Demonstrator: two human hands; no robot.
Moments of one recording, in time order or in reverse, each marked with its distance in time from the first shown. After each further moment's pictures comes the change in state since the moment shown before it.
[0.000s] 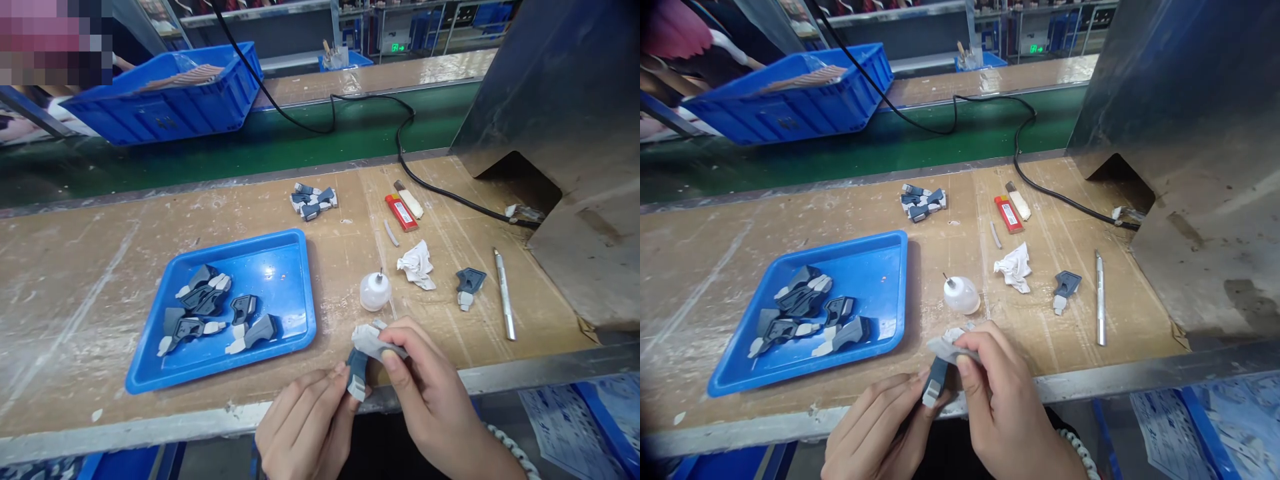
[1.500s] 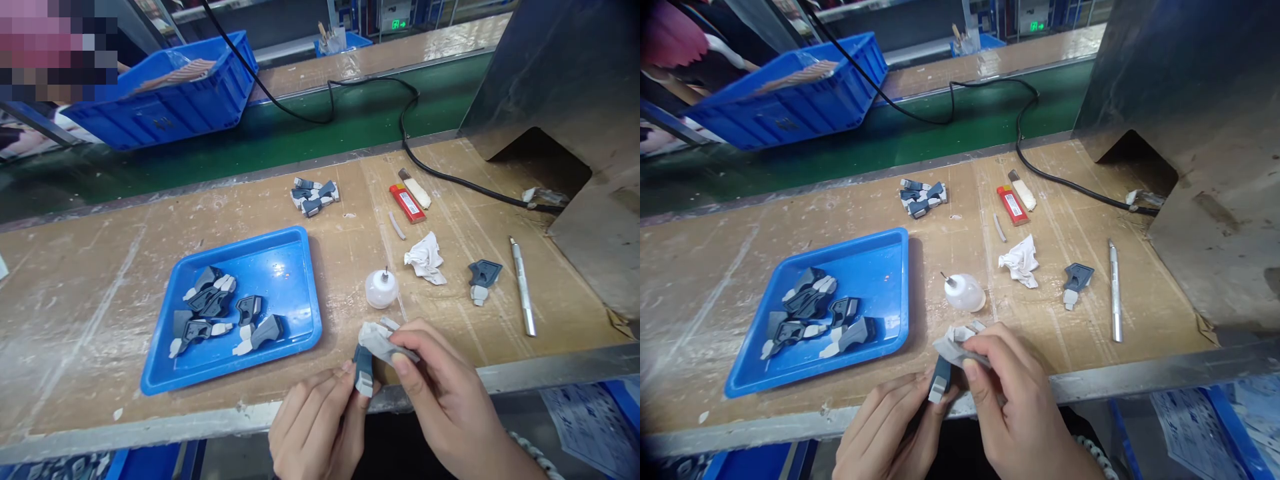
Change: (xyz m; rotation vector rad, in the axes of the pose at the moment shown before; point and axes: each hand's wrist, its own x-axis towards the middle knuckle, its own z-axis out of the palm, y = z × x) left_hand 0.003 0.005 0.005 0.032 0.050 -0.041; right_hand -0.001 -0.001 -0.001 0.039 0.040 0.040
